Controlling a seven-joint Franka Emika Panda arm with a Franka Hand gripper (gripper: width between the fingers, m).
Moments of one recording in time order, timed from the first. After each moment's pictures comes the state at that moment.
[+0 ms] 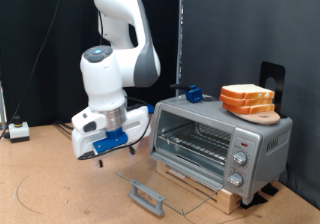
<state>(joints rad) 0.24 0.04 -0.57 -2.41 0.21 2.33 0.20</state>
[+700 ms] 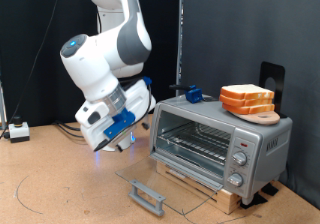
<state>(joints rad) 0.23 -0.06 -0.56 -2.34 0.55 2.01 -0.04</state>
